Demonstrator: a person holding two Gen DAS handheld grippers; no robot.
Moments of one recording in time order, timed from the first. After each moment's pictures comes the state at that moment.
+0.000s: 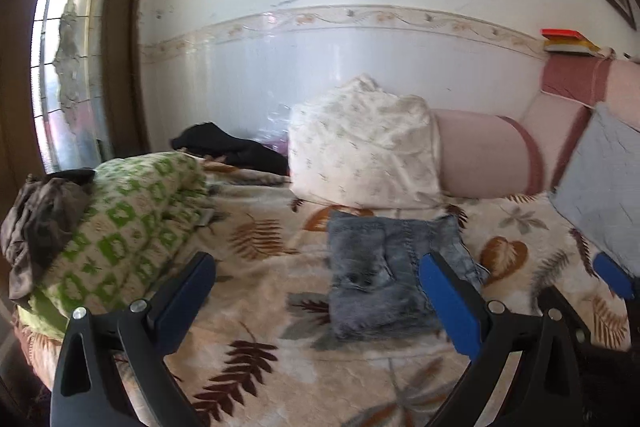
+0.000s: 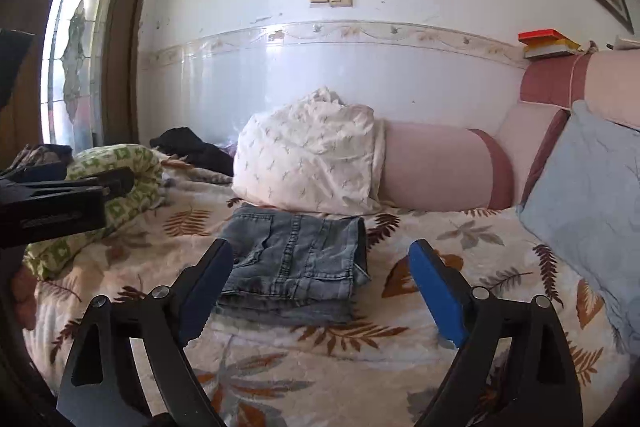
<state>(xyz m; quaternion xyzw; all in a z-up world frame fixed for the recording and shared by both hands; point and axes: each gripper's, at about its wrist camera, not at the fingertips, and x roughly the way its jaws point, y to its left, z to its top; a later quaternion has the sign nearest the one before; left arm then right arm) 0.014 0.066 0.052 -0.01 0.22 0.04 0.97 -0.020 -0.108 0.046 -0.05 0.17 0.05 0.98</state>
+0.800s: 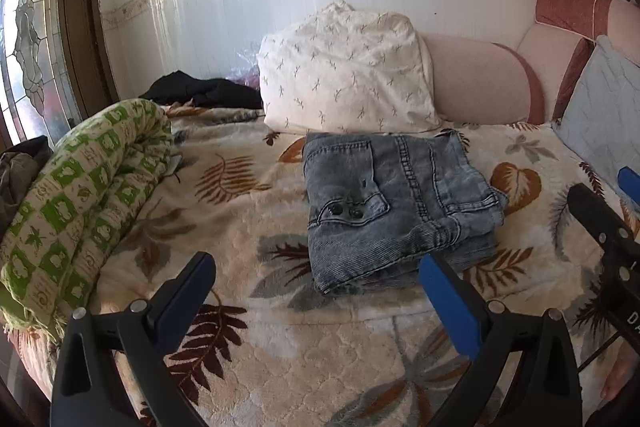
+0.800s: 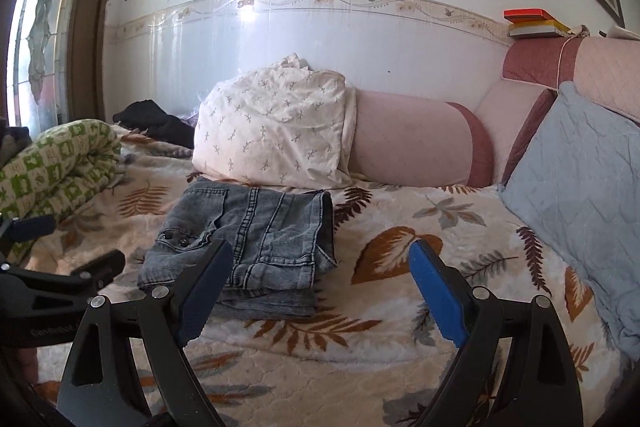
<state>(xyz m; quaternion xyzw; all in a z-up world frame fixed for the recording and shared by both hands) 0.059 0.043 -0.017 0.02 0.32 0.02 0.95 0.022 -0.121 0.023 -0.07 0.22 0.00 0.97</state>
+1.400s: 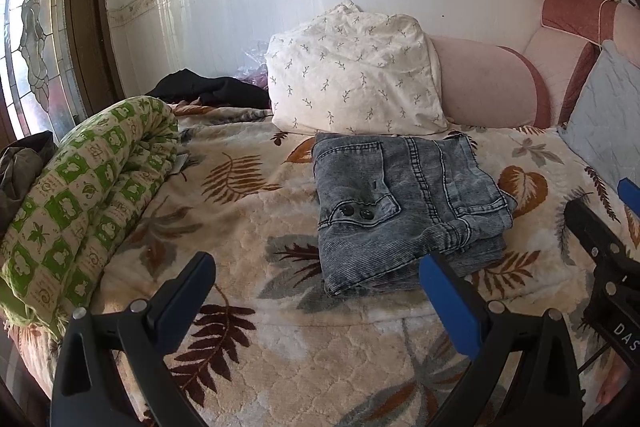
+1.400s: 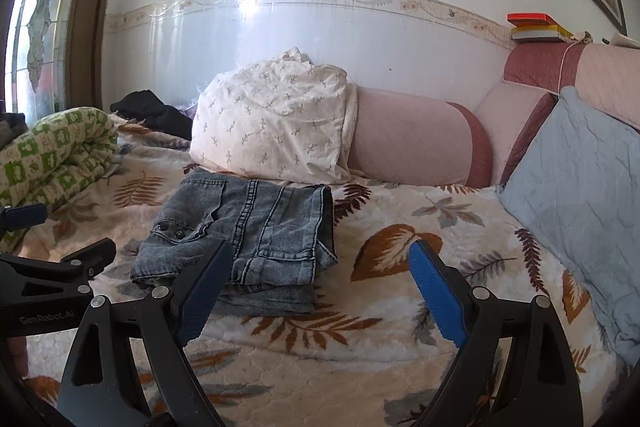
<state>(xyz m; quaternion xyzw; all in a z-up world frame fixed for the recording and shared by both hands) 0.060 0.051 -0.017 0.02 0.32 0.03 0.95 0.028 -0.116 0.014 -0.08 0.22 -0.01 0.97</state>
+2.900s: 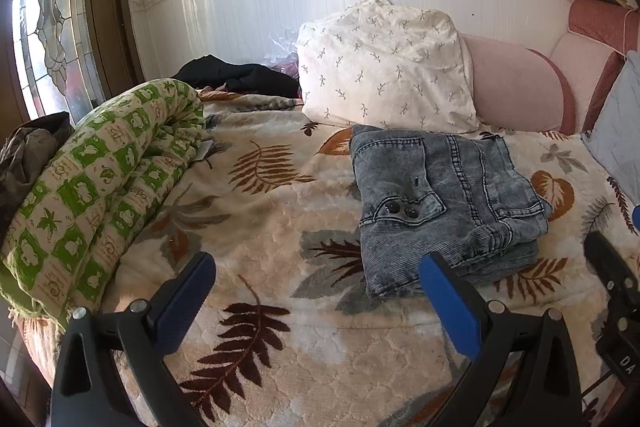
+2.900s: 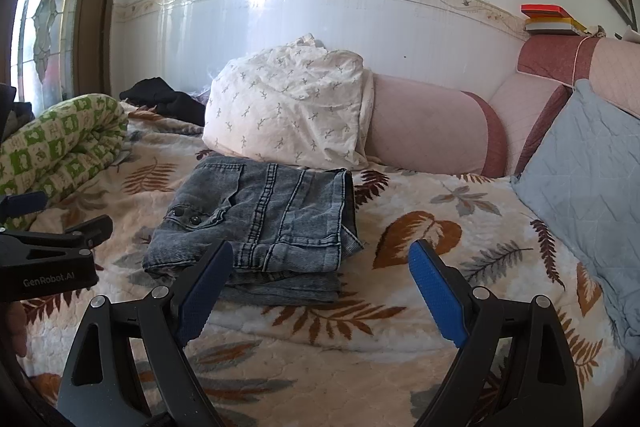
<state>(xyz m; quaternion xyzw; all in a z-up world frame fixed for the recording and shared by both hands) 0.070 0.078 -0.024 0.01 0.33 0.06 0.94 0.031 -0.098 -0.001 -0.08 0.25 0.01 0.97</state>
